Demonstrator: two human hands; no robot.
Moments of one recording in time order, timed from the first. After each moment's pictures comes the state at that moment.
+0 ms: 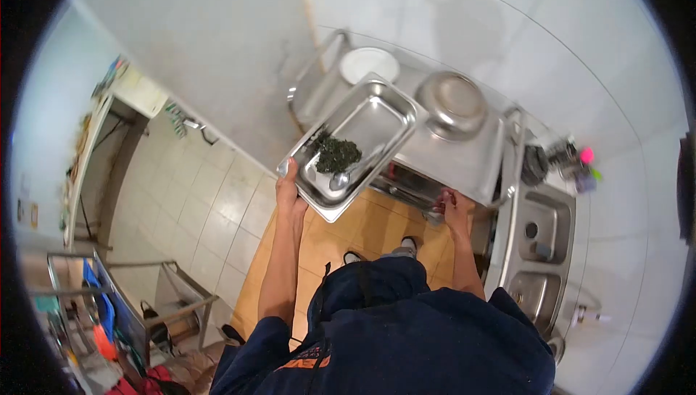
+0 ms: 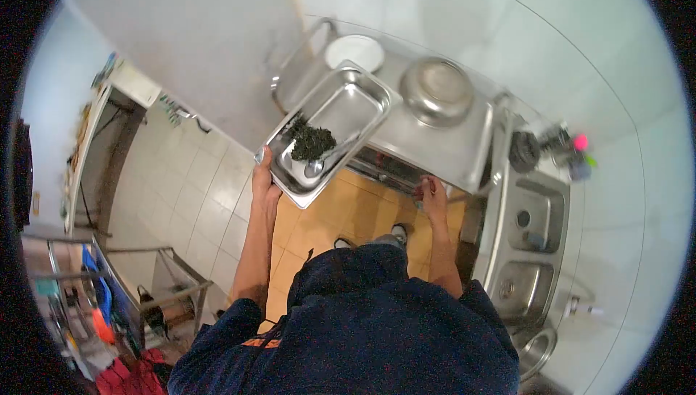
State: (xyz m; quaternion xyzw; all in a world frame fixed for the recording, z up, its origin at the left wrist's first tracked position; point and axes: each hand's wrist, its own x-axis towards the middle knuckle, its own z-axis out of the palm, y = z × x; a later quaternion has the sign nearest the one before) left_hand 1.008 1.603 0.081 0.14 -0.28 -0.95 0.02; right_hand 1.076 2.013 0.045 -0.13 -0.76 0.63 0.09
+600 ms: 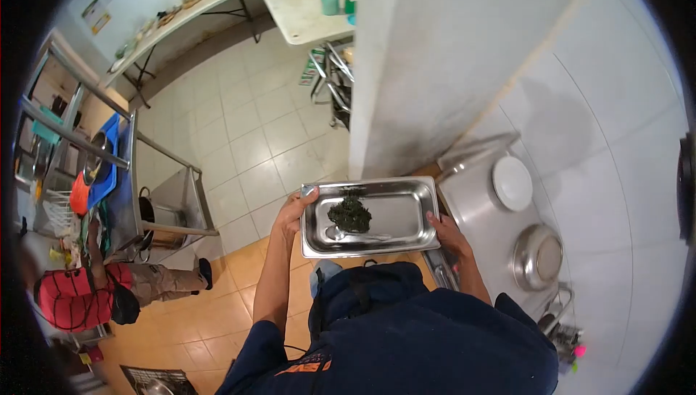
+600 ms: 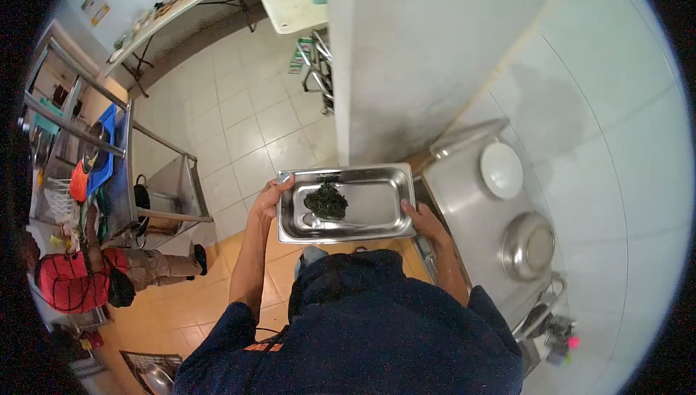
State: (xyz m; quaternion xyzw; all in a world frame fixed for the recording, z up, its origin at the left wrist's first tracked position) left_hand 1.100 1.333 -0.040 0.14 -0.31 -0.93 0.10; right_hand 0.929 1.675 0.112 0.22 -0.87 0.35 -0.28
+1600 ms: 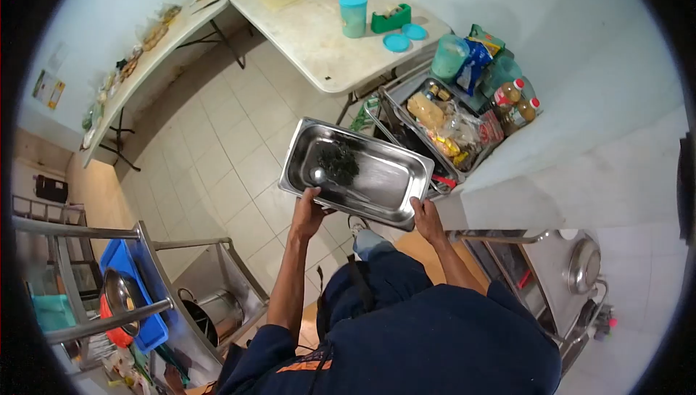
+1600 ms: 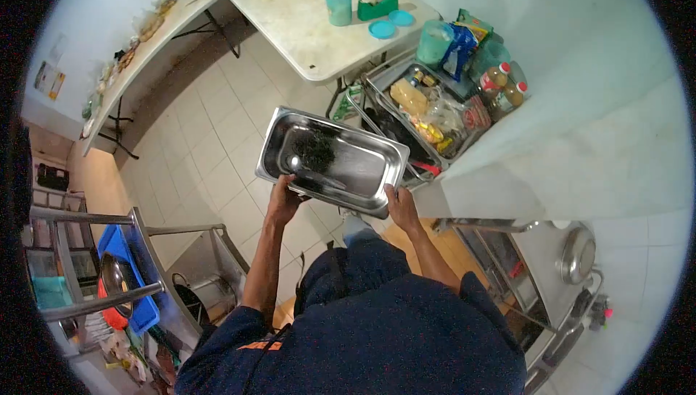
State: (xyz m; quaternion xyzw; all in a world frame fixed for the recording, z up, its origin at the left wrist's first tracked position) left_hand 0.942 0.900 -0.067 0.14 -0.28 -0.94 0.11; right_hand 0.850 1.175 0.037 0.19 -0.90 0.39 -0.04
